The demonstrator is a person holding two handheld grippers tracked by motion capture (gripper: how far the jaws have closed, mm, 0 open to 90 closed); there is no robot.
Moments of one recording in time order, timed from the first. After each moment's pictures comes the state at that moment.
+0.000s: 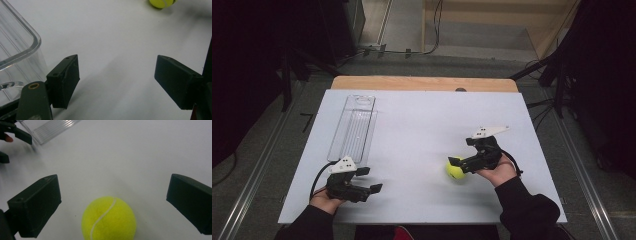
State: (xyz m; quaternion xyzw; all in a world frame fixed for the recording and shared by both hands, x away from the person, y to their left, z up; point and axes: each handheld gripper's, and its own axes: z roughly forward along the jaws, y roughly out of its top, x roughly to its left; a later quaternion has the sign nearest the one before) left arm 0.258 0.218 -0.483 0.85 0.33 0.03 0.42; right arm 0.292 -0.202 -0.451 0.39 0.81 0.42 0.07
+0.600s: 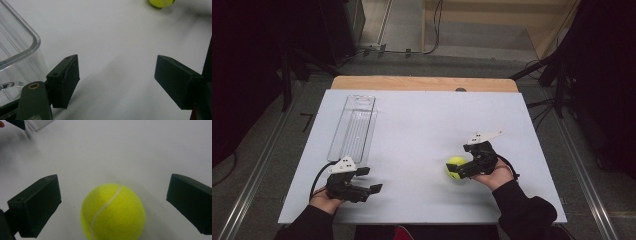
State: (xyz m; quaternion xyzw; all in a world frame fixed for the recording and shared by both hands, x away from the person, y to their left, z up) left arm 0.257 0.218 -0.482 0.85 0.33 0.03 0.42; right arm 0.289 -0.196 -0.471 0.40 0.82 0.40 0.05
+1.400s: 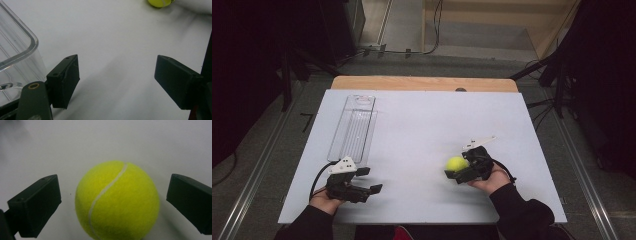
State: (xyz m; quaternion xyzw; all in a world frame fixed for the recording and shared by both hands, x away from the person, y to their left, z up) left arm 0.256 0.217 -0.481 0.85 0.32 0.03 0.42; right arm 0.287 -0.188 -0.492 0.41 0.84 0.36 0.03
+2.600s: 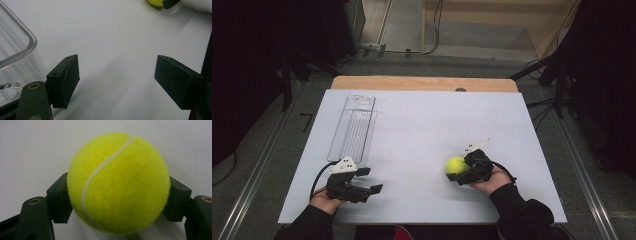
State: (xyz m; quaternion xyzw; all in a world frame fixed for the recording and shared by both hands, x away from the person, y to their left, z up) left arm 0.257 0.217 -0.482 0.85 0.32 0.03 0.42; right arm 0.286 -0.189 -0.503 0.39 0.86 0.32 0.02
